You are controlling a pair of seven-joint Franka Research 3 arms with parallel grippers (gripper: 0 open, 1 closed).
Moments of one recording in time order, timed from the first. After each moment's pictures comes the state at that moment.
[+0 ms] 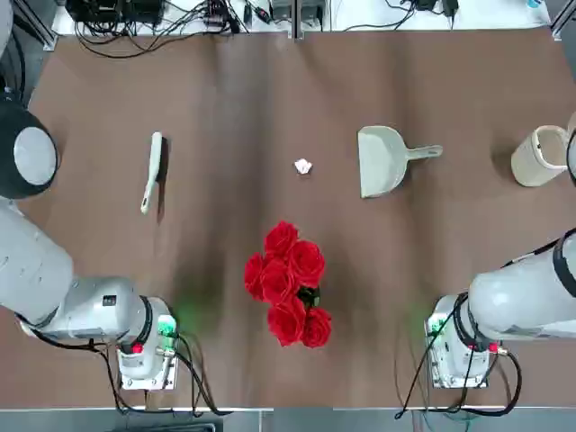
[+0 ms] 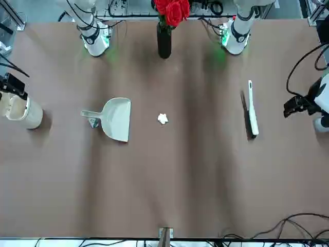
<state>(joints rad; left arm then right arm) 0.02 0.18 -0.07 -1.40 0.07 1.59 -0.08 -0.08 0.14 0.06 -1.29 -0.05 1.43 -0.04</state>
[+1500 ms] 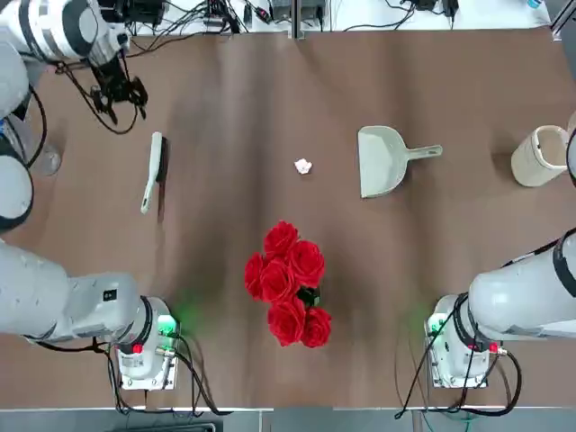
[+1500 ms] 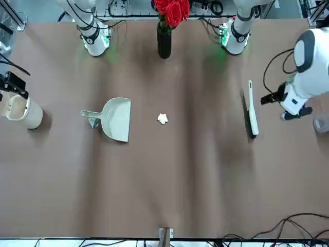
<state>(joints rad) 0.12 -0.03 -0.08 -2.15 0.00 1.85 -0.16 -0.08 0.14 0.06 -1.29 -0.05 1.41 -0.11</state>
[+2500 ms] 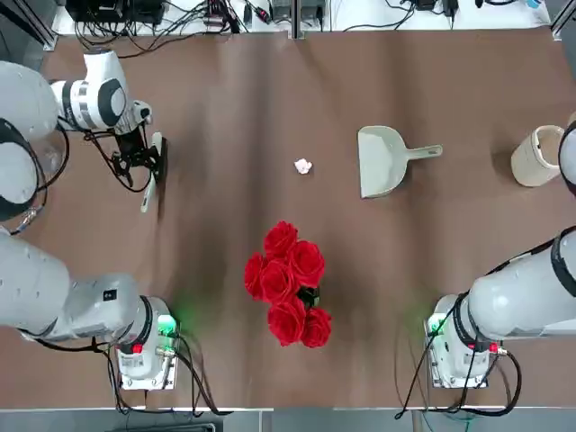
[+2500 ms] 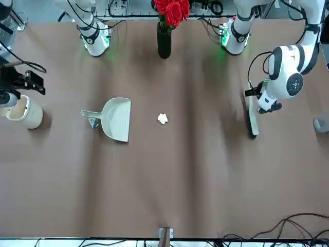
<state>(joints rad) 0.13 0.06 -0.08 -2.44 0.04 2.06 -0.16 0.00 0.16 0.06 -1.30 -0.05 1.34 -0.11</state>
